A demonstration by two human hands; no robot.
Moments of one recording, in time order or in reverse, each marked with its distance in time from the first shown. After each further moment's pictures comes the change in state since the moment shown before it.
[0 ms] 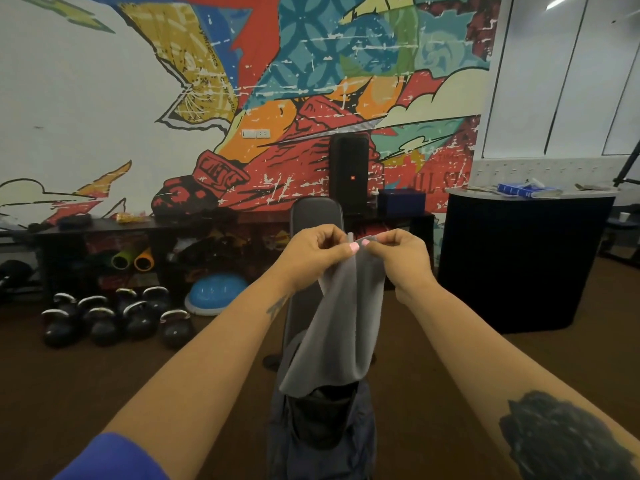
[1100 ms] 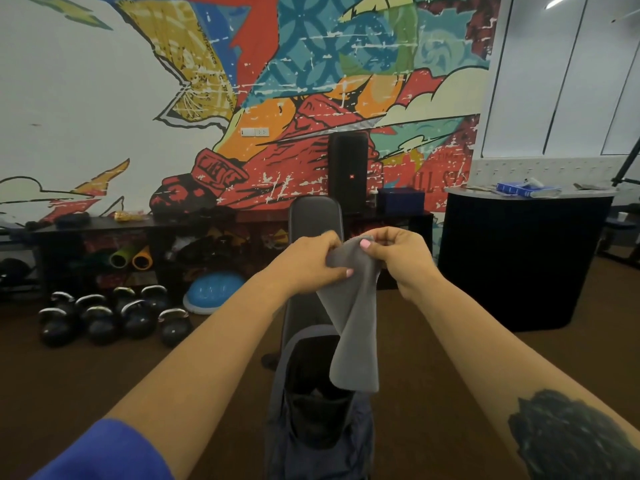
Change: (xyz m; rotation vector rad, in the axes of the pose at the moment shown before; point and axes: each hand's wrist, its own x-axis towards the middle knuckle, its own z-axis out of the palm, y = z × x) left_hand 0.010 -0.008 -0.001 0.693 -0.127 -0.006; right_hand 0.004 -0.004 -0.009 0.019 -0.188 -0.011
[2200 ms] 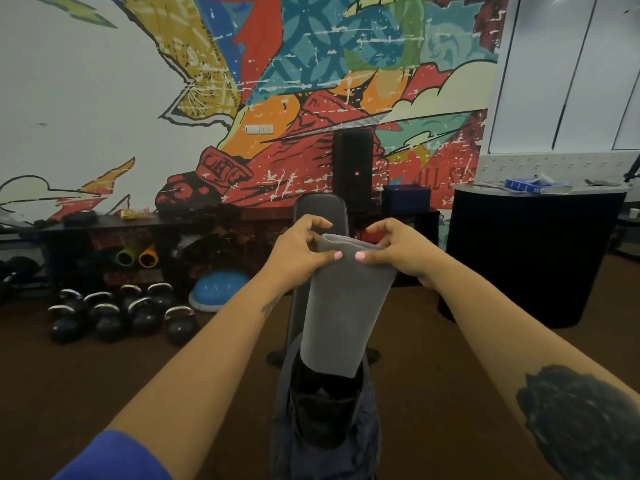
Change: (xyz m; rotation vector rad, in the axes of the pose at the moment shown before) left_hand 0.006 -0.034 0.007 -0.590 0.243 -0.072; right_hand 0.026 -0.003 -0.009 -0.471 -0.263 0.021
